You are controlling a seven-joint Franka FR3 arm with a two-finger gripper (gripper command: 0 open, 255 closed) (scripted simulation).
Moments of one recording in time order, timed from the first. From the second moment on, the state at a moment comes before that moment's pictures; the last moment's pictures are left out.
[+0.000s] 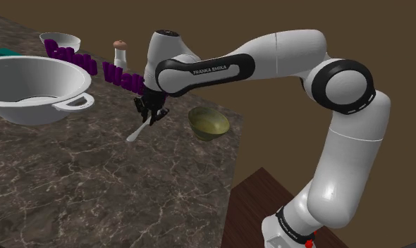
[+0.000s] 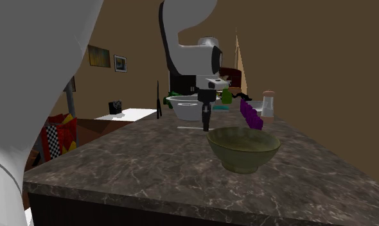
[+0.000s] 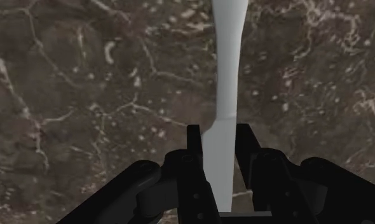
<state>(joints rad) 0.05 0.40 0.44 -1.73 -0.18 2.17 1.49</state>
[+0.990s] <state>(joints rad) 0.04 0.34 0.46 -1.61 -0.14 1.99 1.47</state>
